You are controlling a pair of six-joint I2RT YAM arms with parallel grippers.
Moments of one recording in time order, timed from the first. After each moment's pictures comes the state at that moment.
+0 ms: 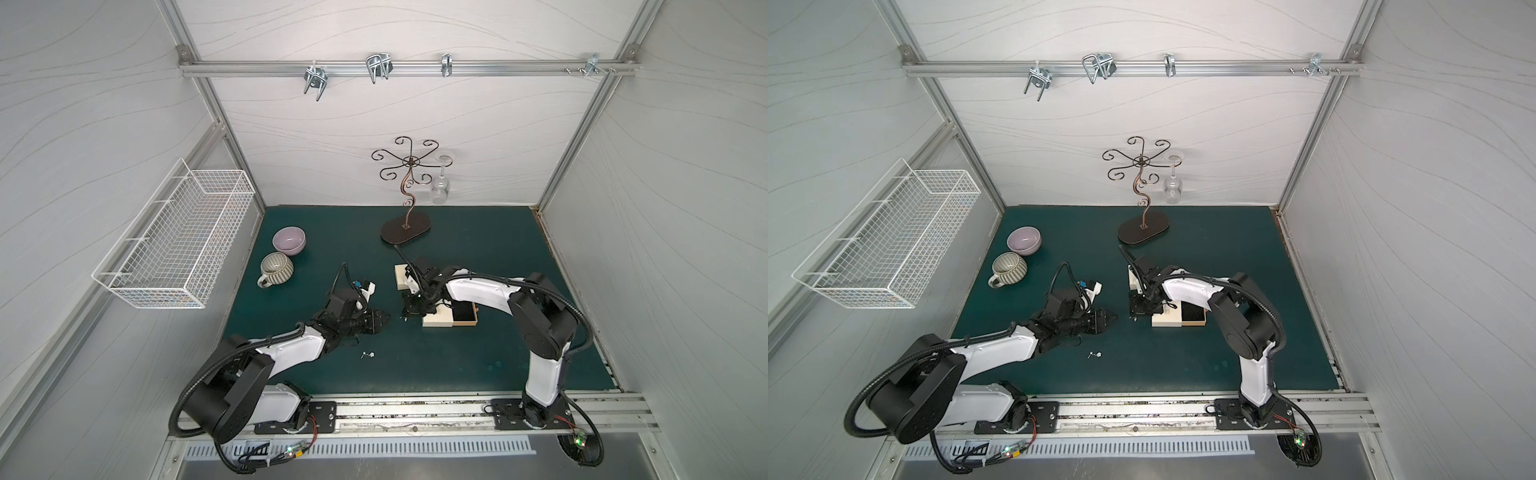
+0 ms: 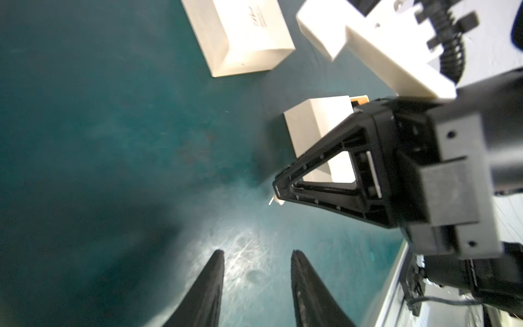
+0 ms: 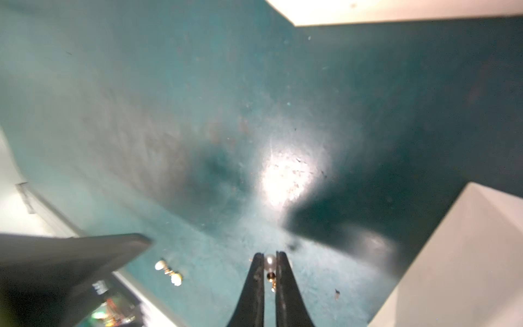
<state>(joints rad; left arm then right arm) -0.53 1.35 0.40 0.26 0.41 -0.55 0.81 1.88 1.22 -0.51 -0.37 0.62</state>
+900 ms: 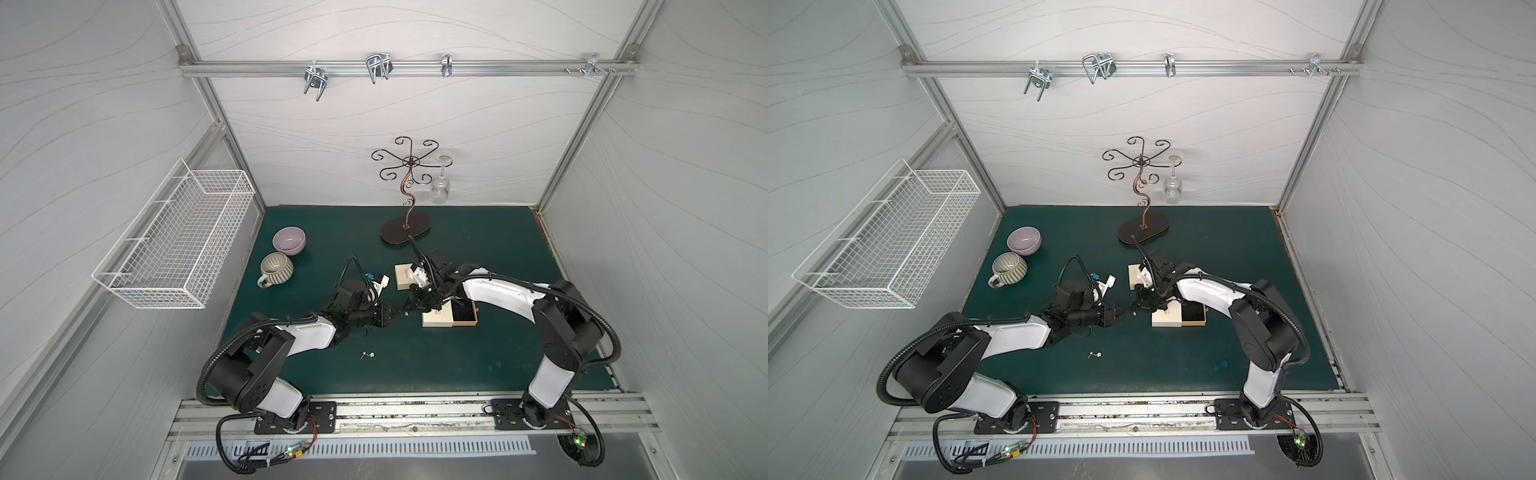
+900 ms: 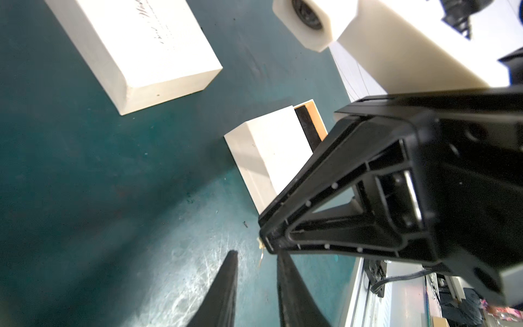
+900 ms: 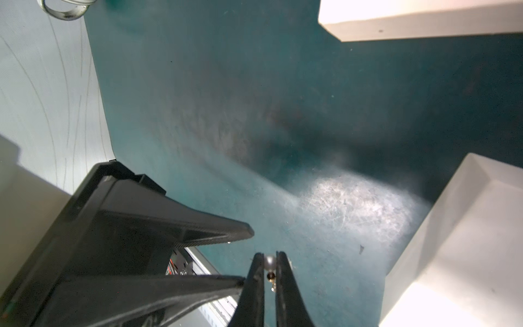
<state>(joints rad) -0.54 1.49 0.48 0.42 0.57 -0.54 0.75 1.75 1.15 -0.47 -0.51 0.62</state>
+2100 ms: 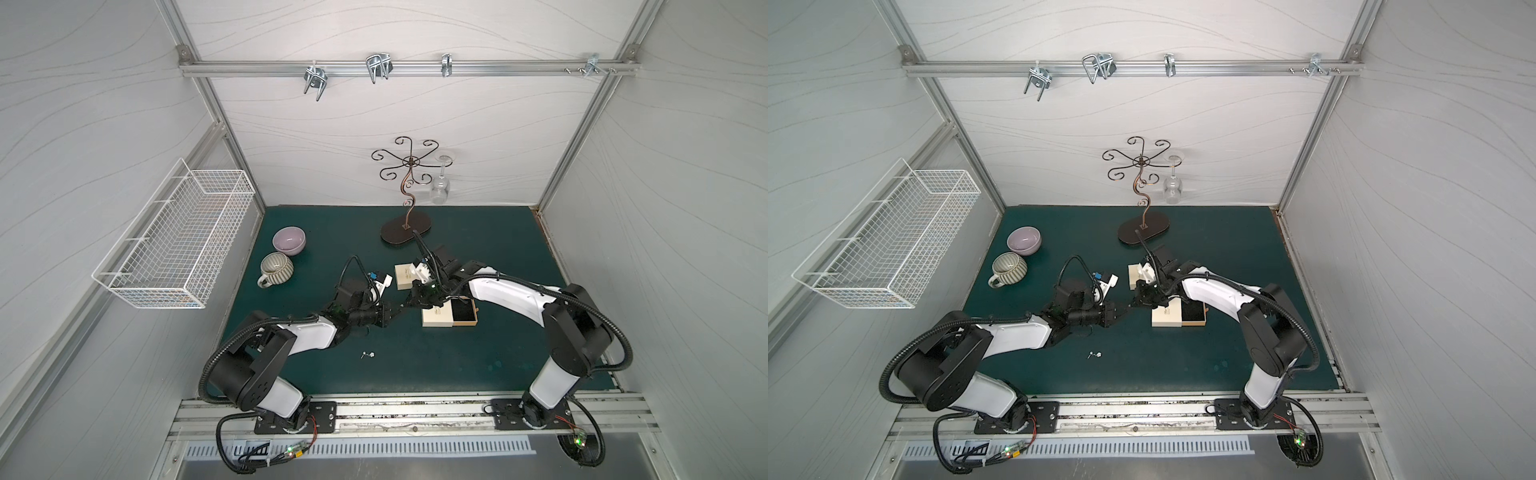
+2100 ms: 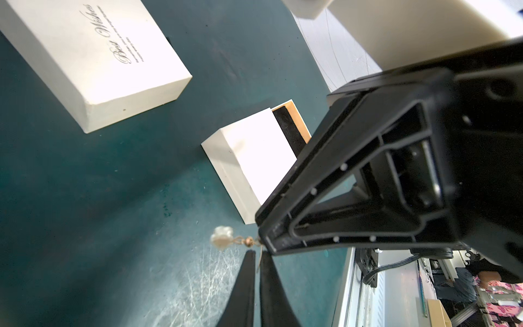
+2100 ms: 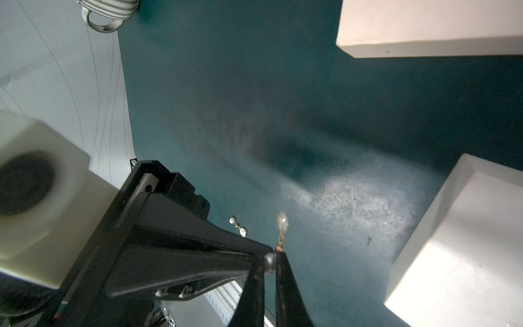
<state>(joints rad) -0.54 1.50 0.48 0.47 0.62 -0.52 0.74 1.70 1.15 -0.47 -0.54 0.62</state>
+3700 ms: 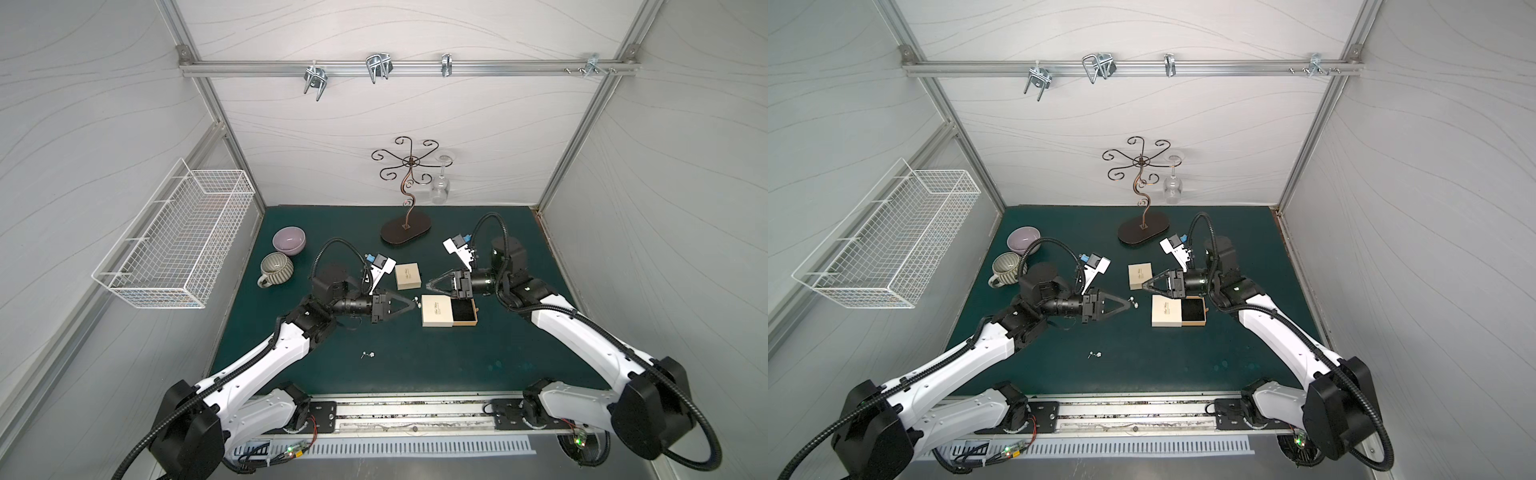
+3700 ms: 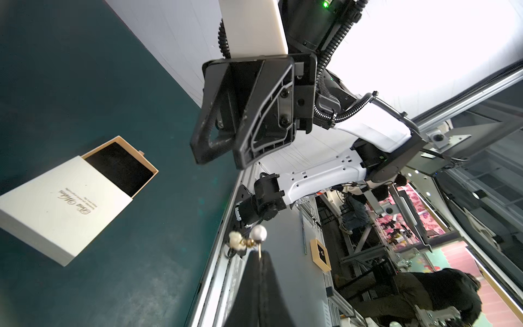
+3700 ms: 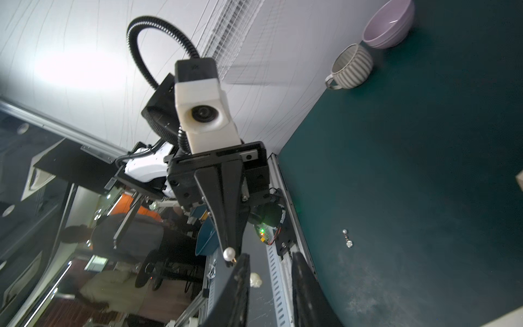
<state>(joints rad) -0.58 1.05 0.68 0.17 0.97 -0.70 0.54 1.20 0.88 -0.02 -1.13 0.56</state>
